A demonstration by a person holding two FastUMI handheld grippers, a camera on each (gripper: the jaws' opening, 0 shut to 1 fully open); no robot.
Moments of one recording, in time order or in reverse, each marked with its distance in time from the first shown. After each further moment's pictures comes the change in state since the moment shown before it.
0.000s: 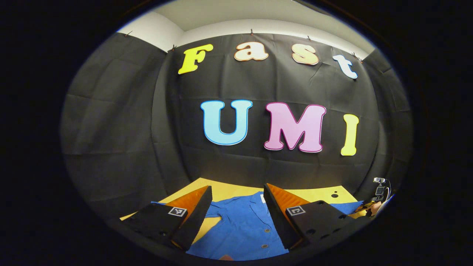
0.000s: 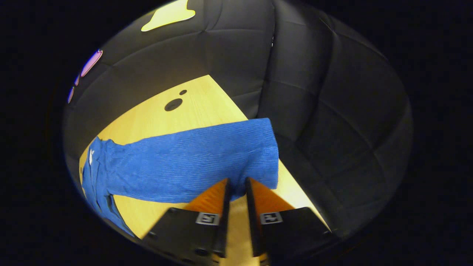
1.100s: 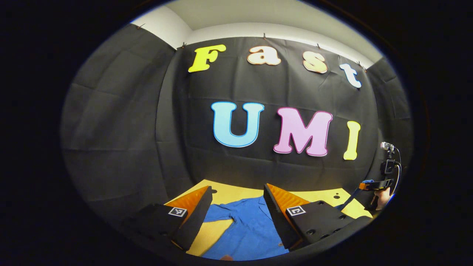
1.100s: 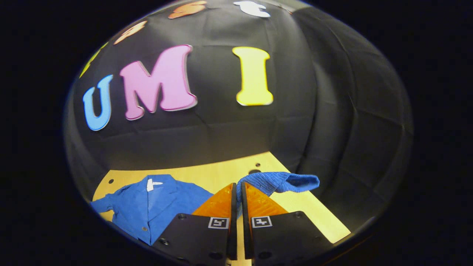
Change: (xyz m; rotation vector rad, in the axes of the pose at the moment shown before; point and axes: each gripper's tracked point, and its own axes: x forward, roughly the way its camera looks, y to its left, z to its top) left arm 0.008 0.096 -0.012 -0.080 -0.016 -0.036; right arm -0.273 0.205 0.065 -0.213 -0.604 0.224
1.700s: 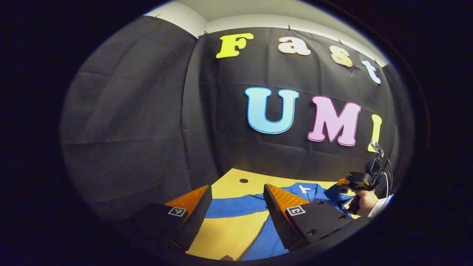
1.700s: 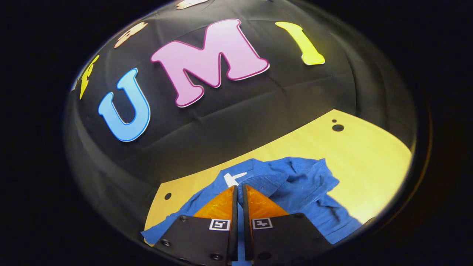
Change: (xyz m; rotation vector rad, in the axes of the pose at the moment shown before) left arm 0.002 0.134 -0.046 0.010 0.120 0.144; right arm 0.029 0.267 -0.083 0.362 0.164 0.208
